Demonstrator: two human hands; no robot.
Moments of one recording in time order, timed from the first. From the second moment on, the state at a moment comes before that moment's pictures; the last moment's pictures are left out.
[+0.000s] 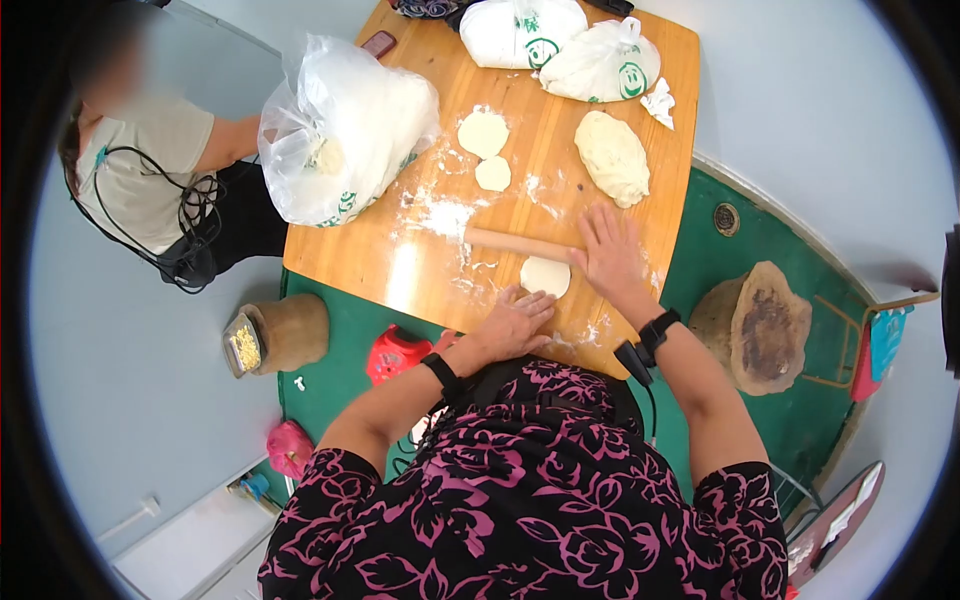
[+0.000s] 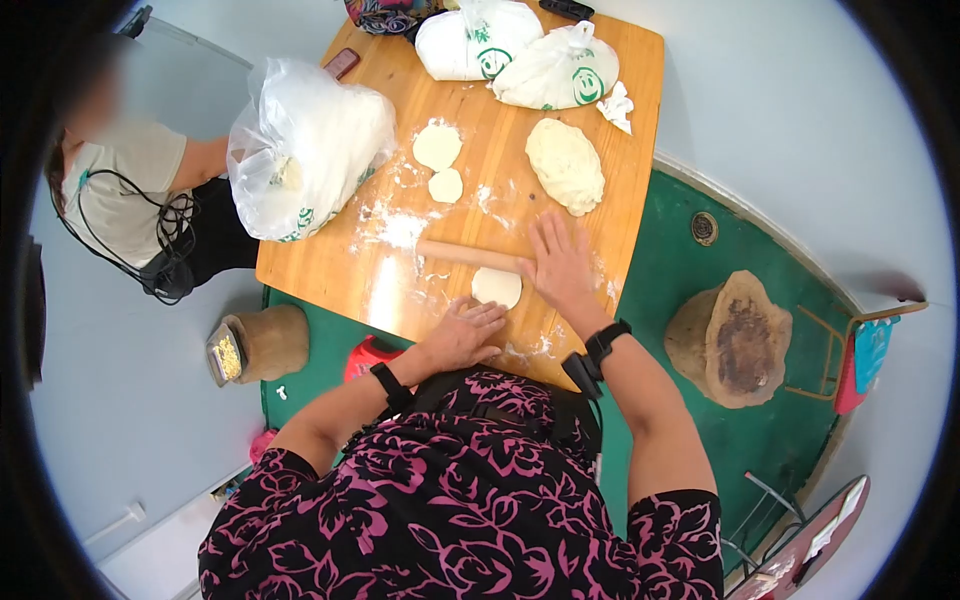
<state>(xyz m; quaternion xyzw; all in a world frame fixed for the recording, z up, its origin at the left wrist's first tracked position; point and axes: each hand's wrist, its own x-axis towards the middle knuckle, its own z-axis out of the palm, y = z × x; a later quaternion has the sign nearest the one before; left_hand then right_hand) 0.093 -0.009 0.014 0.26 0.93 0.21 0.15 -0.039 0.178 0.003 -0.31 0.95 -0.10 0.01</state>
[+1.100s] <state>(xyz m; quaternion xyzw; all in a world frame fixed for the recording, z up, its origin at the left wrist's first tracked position) 0.029 -0.008 0.008 -0.24 0.82 0.49 0.18 0.006 0.255 -0.013 -0.16 0.95 -0.26 -0.01</state>
